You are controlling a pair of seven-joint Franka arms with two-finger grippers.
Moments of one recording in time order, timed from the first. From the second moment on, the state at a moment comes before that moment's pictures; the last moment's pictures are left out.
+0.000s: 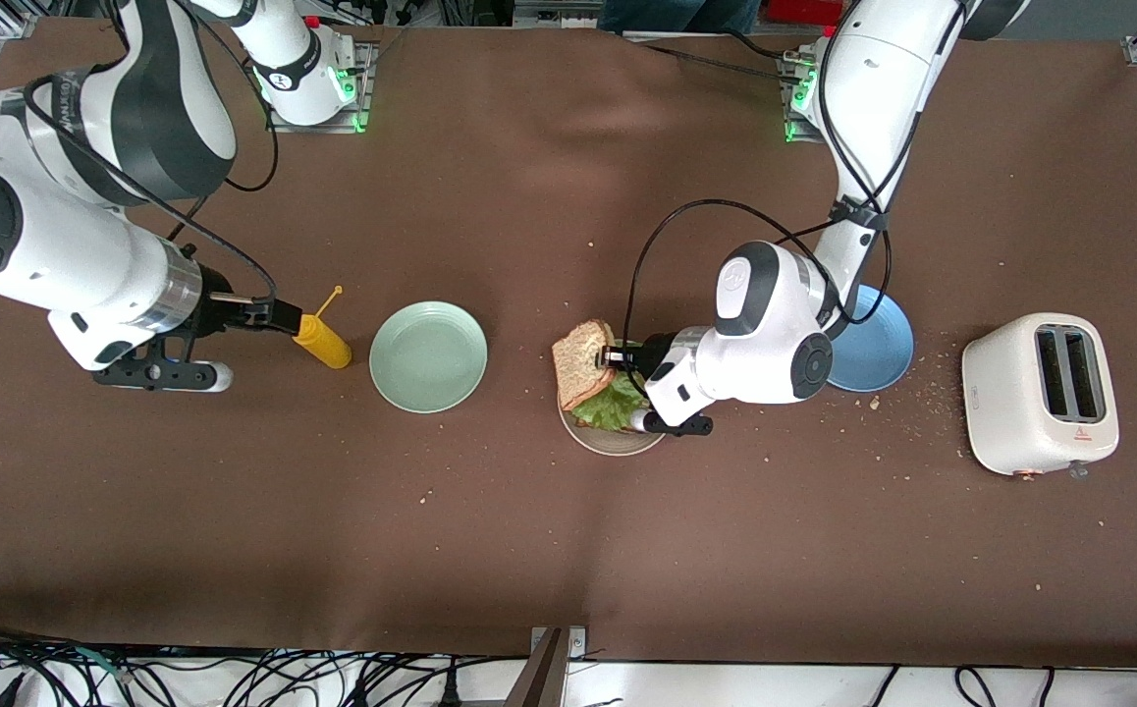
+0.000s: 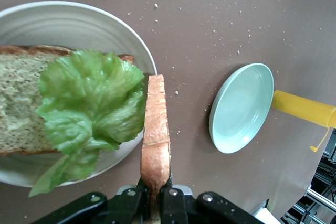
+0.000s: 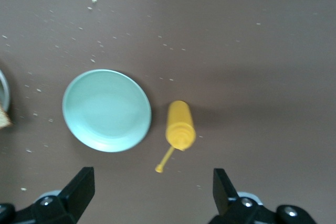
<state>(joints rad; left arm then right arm) -0.46 0.74 0.00 -1.41 -0.81 2.04 -0.05 0.32 0.29 -0.13 -1.48 0.06 1.64 0.21</state>
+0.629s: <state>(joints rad) -0.42 0.79 0.02 -1.41 -0.81 2.07 -0.03 0.11 0.00 -0.05 -1.68 -0.02 1.62 0.04</state>
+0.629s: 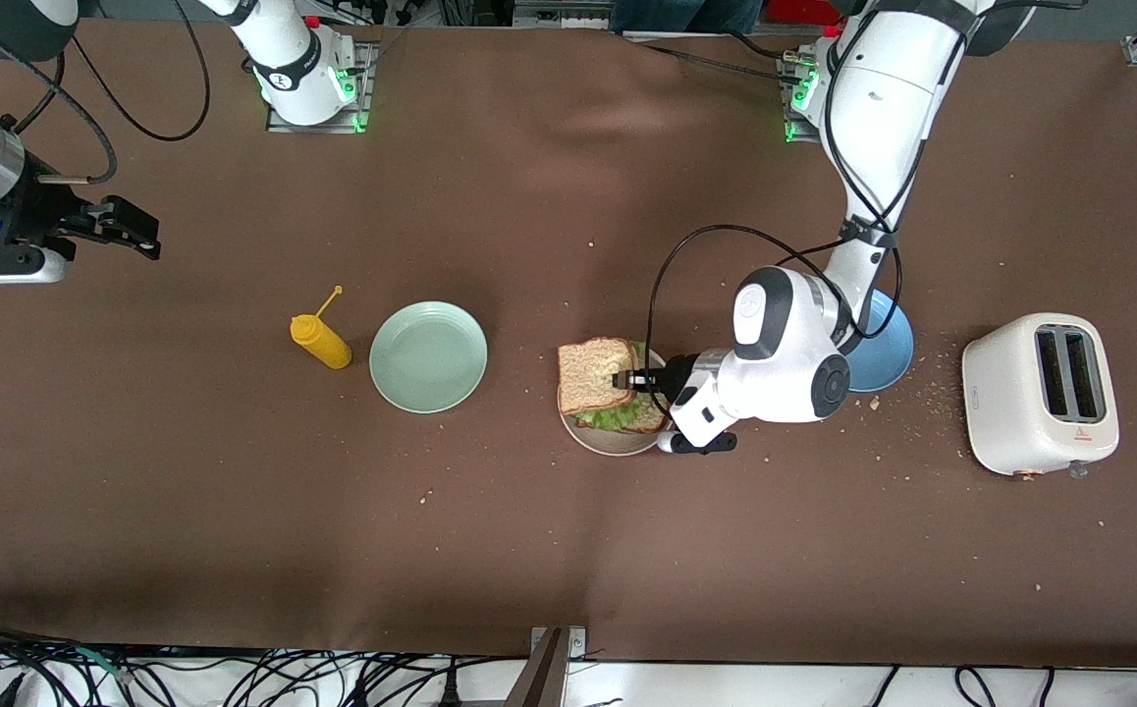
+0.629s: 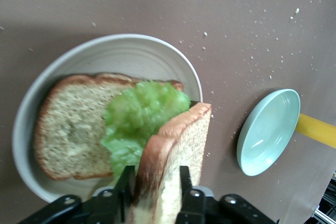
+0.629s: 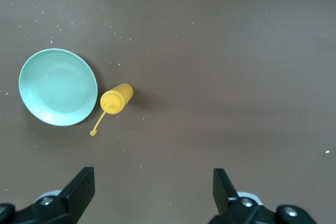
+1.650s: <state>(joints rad) -0.12 0.70 0.09 -1.38 -0.35 1.88 0.02 0.09 0.02 -0.10 -1.68 -0.02 1.71 0.04</state>
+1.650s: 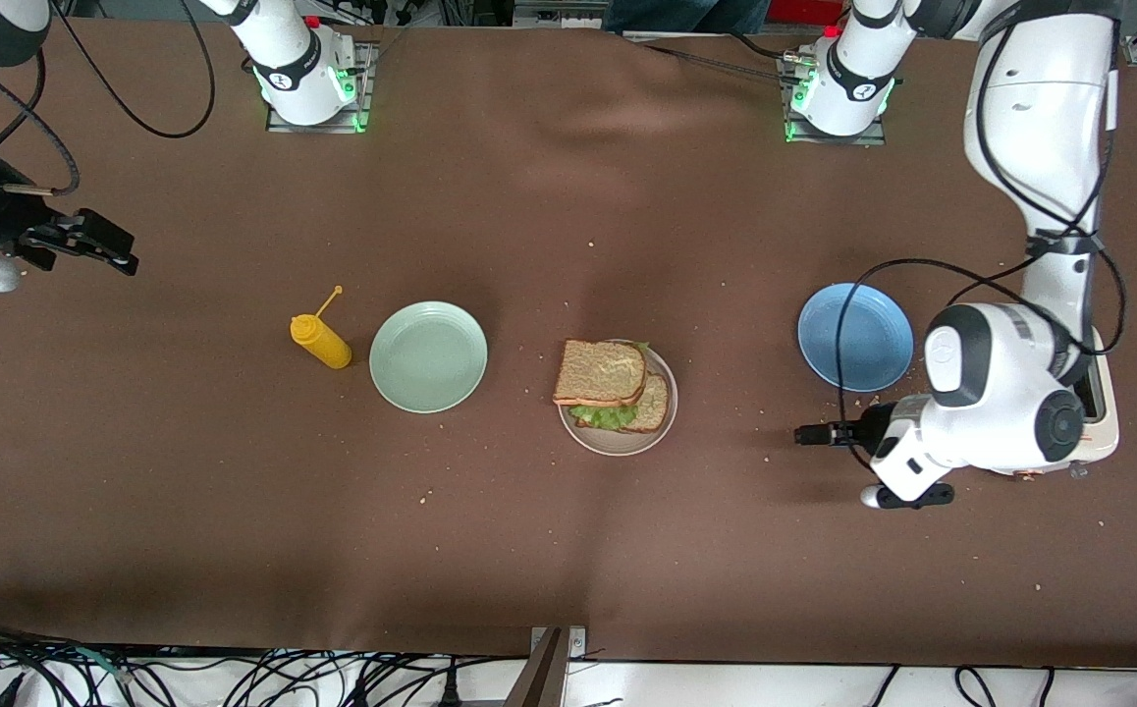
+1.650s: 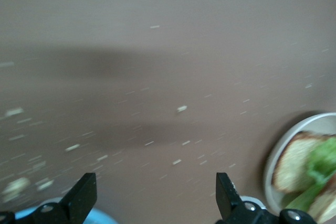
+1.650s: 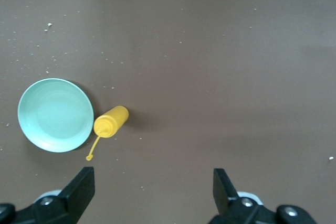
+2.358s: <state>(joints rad) -0.09 0.25 0.12 -1.55 0.00 1.61 0.02 0.02 0.02 -0.03 -1.65 -0.01 1.69 0.03</state>
